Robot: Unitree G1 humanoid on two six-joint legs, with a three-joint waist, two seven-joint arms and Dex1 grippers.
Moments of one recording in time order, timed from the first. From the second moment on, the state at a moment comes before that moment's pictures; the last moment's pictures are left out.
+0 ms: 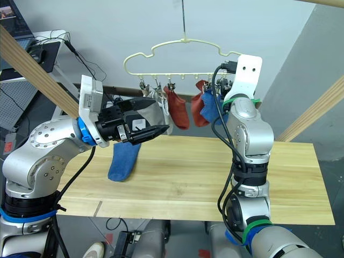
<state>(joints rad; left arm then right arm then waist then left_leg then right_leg) -0.54 0.70 0.10 -0.39 -0.68 0.65 -0.81 -0.92 0.03 -0.18 -0.17 0.06 0.97 -0.24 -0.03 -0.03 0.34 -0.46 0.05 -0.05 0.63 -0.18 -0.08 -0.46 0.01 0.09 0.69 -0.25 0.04</state>
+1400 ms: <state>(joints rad) -0.44 0.75 0.08 -0.36 -0.63 0.80 -0.68 -0.96 0.01 -0.19 -0.07 0.06 0.91 -0.26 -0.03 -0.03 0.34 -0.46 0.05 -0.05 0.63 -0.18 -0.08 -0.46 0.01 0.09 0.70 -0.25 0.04</state>
